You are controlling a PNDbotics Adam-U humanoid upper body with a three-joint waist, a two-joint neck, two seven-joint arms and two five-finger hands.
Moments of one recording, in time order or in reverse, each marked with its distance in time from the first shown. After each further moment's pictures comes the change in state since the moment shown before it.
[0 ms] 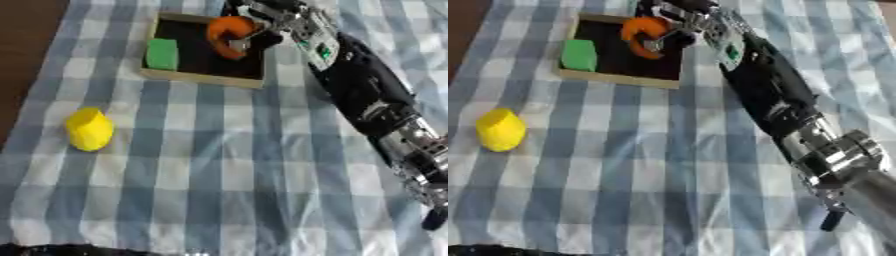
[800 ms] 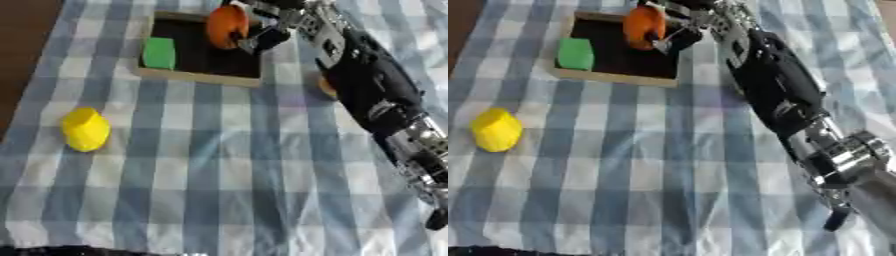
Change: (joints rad) left arm 0.003 -0.001 0.000 0.000 0.006 0.008 -0.009; right arm 0.000 -0.046 -0.013 -0.110 0.046 0.074 0.079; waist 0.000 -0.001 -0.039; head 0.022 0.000
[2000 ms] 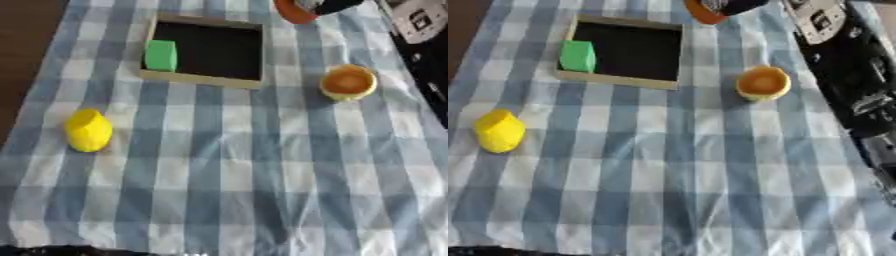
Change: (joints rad) left arm 0.020 0.000 0.000 0.000 -0.005 0.007 0.006; right arm 0.047 -0.138 0.001 -0.126 -0.449 0.033 0.143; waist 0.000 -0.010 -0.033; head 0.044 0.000
